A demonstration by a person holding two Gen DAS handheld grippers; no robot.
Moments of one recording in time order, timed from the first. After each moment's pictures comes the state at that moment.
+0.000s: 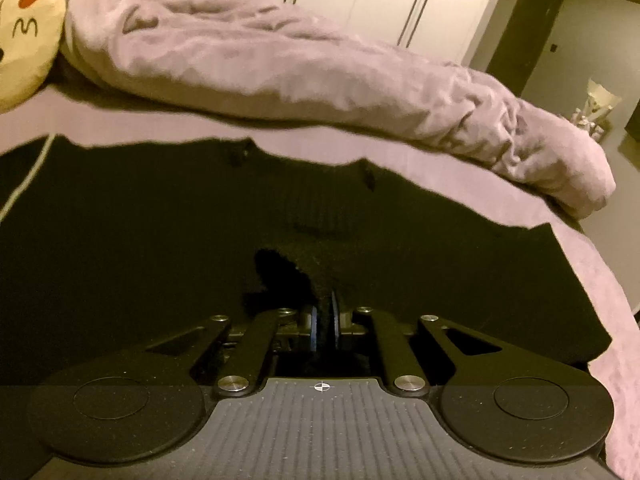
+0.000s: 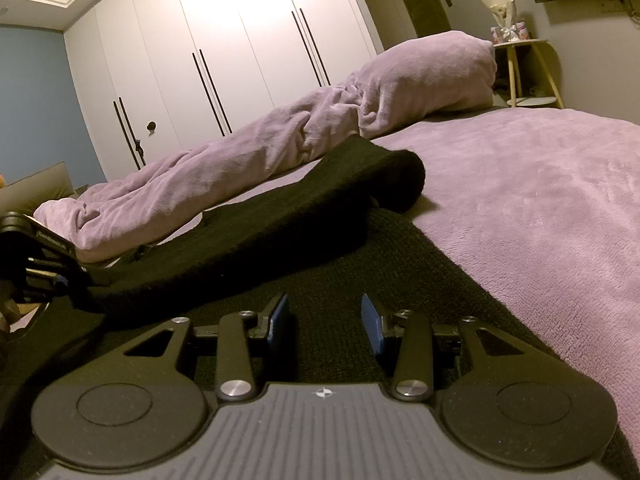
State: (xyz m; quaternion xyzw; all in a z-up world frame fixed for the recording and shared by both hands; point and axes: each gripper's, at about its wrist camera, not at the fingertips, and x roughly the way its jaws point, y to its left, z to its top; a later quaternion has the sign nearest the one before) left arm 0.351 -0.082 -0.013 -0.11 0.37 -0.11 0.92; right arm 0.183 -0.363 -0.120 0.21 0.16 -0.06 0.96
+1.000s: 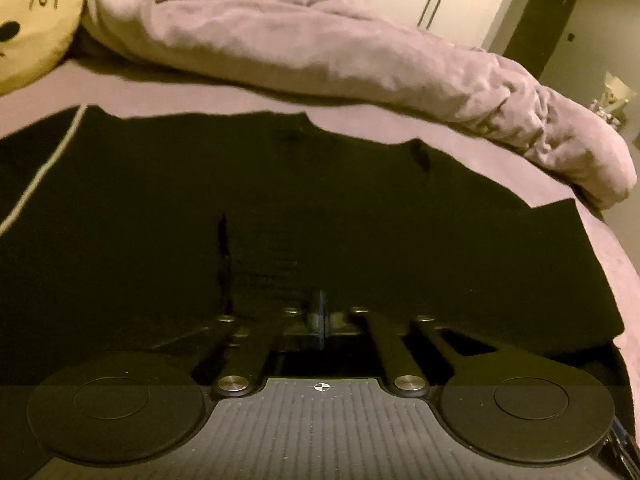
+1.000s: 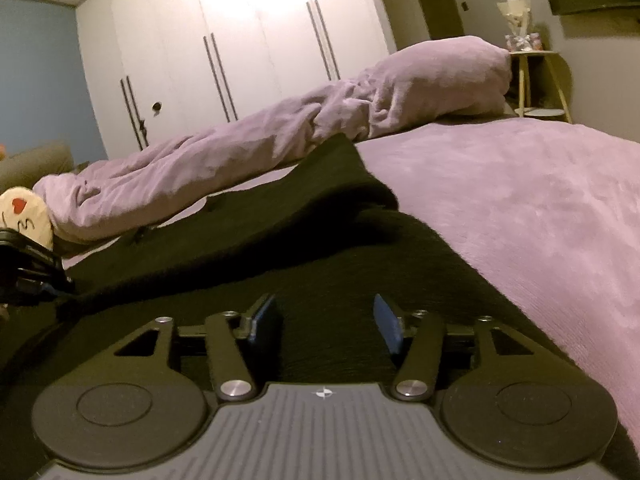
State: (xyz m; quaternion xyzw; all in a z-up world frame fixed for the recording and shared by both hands) left arm 0.362 -0.033 -0.041 -0.10 0.41 -0.10 0.90; right arm 0.192 -0.355 -0.113 0.16 0.18 -0.05 0.97
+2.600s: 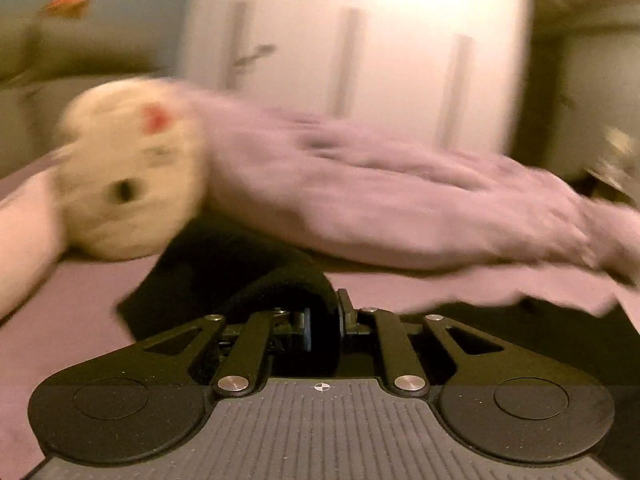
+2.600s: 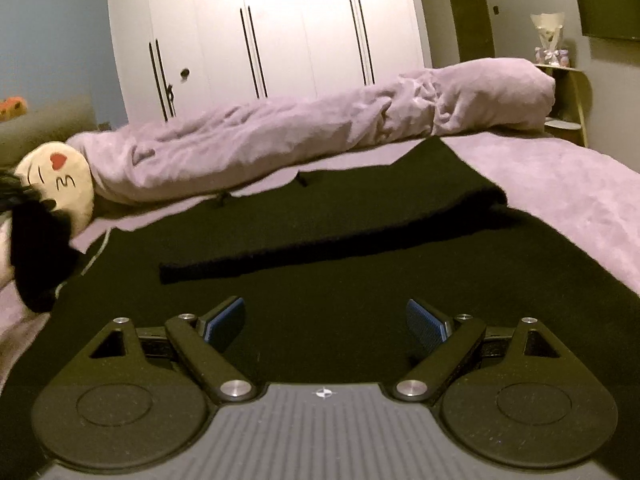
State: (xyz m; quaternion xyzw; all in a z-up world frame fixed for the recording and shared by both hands) left arm 0.357 0.157 0.067 -0.03 0.24 -0.08 0.97; right arm 0.154 -0.213 -0.054 0.13 0.21 -0.04 0.97
